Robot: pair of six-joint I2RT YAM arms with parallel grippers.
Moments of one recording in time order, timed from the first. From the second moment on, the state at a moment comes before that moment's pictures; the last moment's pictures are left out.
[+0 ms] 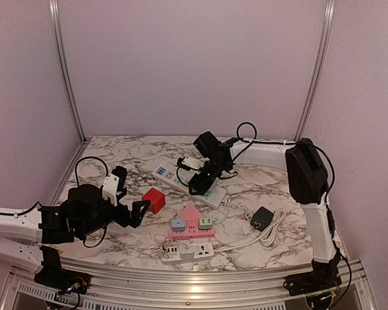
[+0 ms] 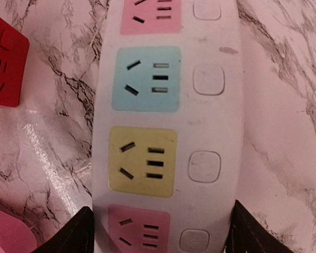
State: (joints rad) left arm -1.06 0.95 0.41 0.18 -0.41 -0.28; right arm 0.72 2.27 1.82 -0.67 -0.12 -0.32
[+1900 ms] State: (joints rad) left arm -0.59 1.70 0.93 -0.20 -0.29 -0.14; right arm 0.74 2.24 1.77 -0.77 0.10 -0.31
